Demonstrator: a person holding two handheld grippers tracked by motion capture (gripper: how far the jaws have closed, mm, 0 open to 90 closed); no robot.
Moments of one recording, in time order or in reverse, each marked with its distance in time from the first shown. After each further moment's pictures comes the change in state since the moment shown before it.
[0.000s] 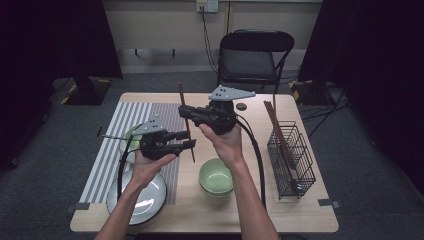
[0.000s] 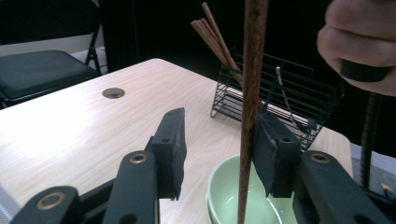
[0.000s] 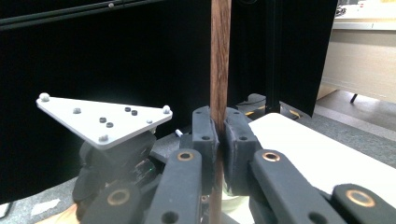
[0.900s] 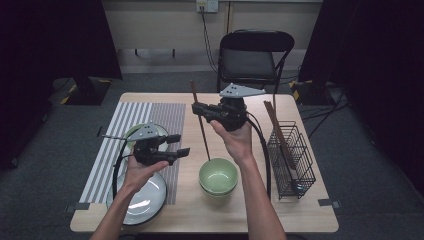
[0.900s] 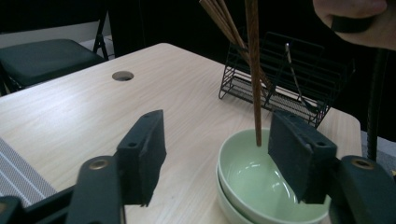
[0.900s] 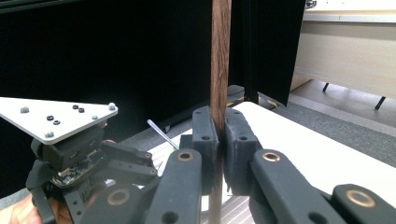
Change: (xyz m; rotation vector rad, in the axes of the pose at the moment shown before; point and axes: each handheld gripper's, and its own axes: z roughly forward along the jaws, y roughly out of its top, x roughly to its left) left arm 0.001 -0.015 -0.011 0.051 0.020 0.021; right arm -0.022 -0.003 -0.013 0.032 -0.084 0.004
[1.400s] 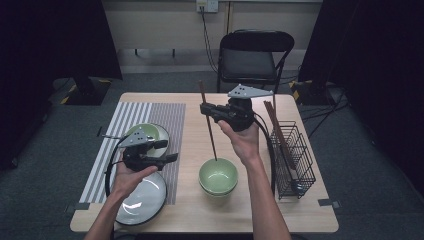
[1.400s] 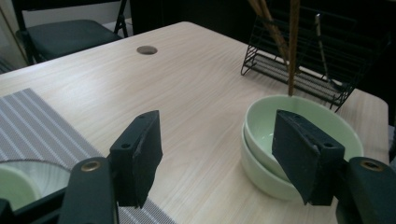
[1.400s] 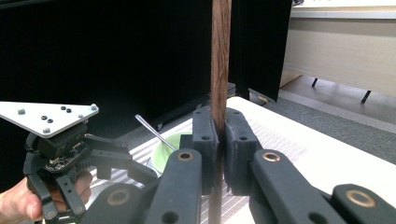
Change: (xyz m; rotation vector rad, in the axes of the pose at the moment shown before) left arm 0.011 -0.026 -0.020 0.050 0.077 -0.021; right arm -0.013 -0.006 -0.012 0.008 -0.033 0.013
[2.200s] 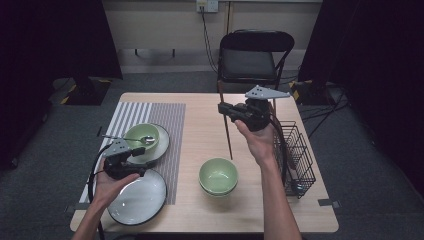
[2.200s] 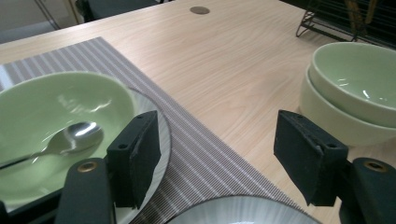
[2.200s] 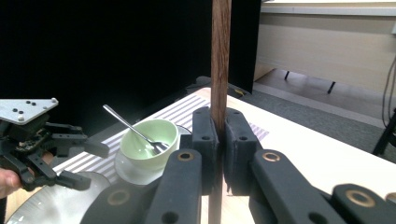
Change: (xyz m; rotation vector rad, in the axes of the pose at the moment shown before) left arm 0.024 -0.043 -0.034 0.090 0.165 -0.028; right arm -0.026 -0.009 -0.027 0.015 -0.091 -0.001
